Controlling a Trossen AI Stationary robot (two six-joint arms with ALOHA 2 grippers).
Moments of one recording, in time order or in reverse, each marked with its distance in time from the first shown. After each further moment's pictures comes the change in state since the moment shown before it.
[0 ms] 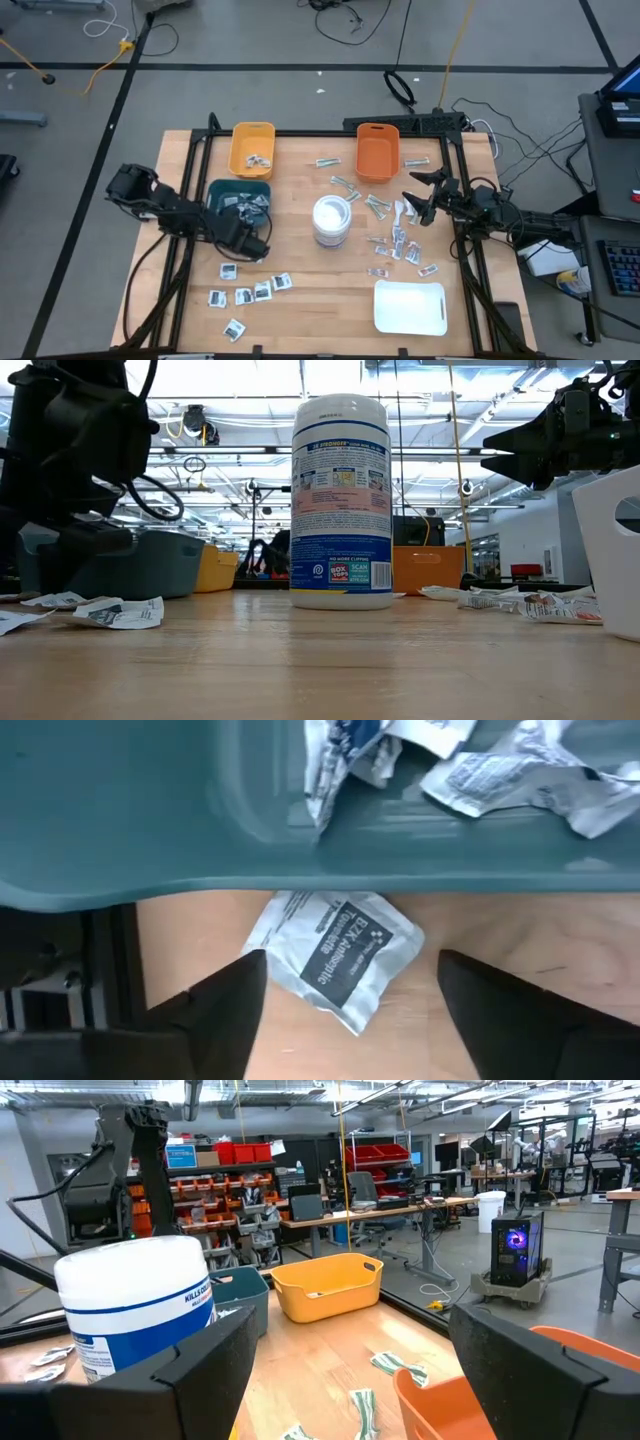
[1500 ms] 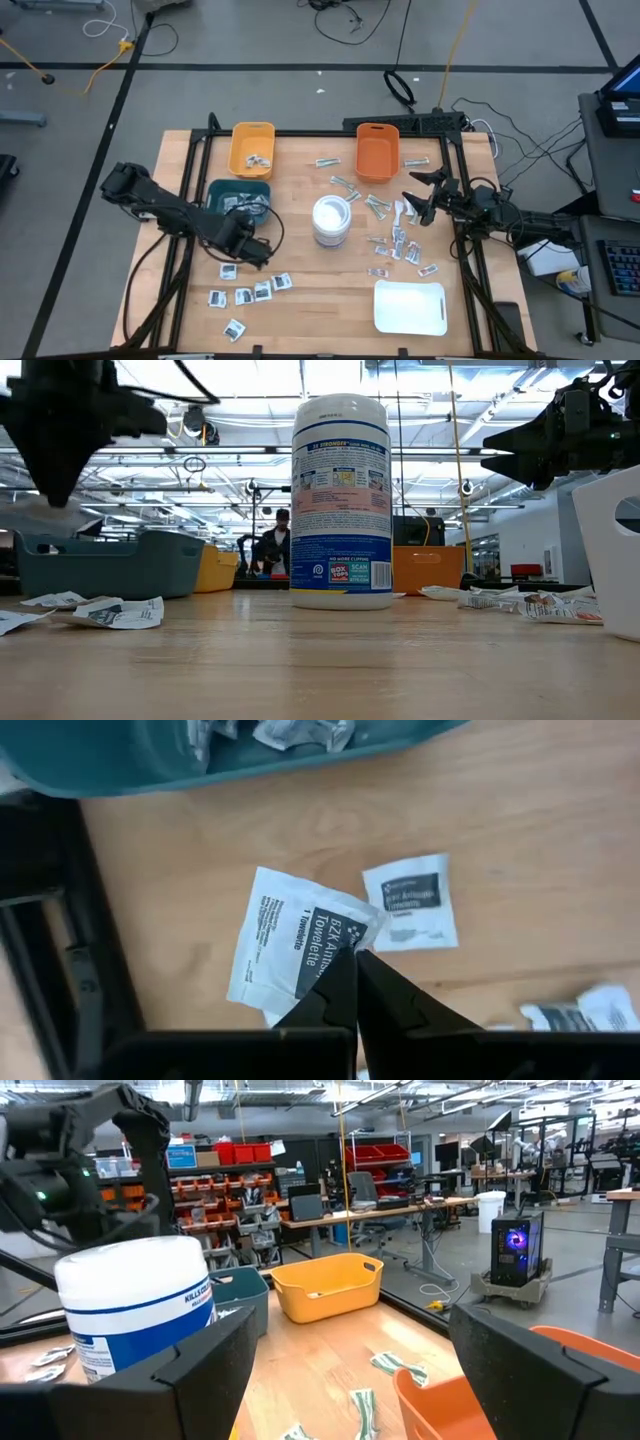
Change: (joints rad) left arm -0.083 -0.086 0.409 -0.240 0.037 0.037; right arm 0.000 0.000 0.000 0.000 0.000 0.000
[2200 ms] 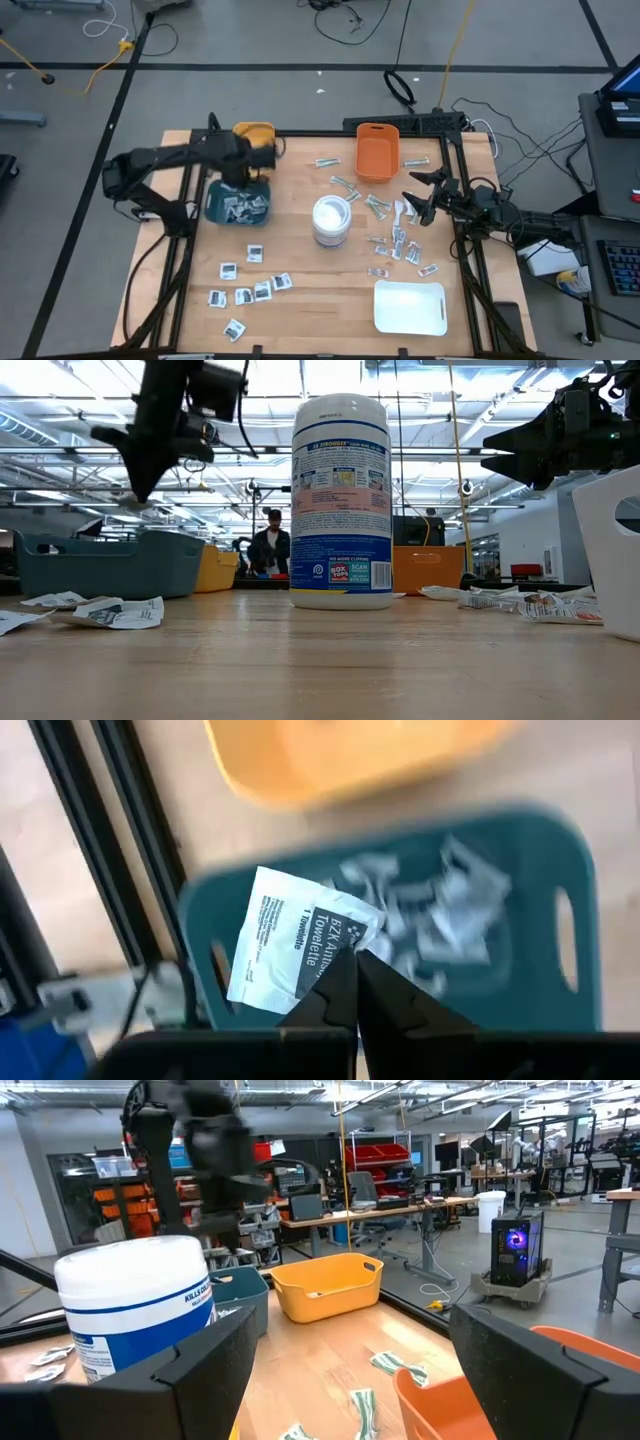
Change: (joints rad) left arm 0.769 -0.048 0.099 -0.126 -0.089 0.850; right arm 0.000 0.000 0.000 0.000 0.000 0.000
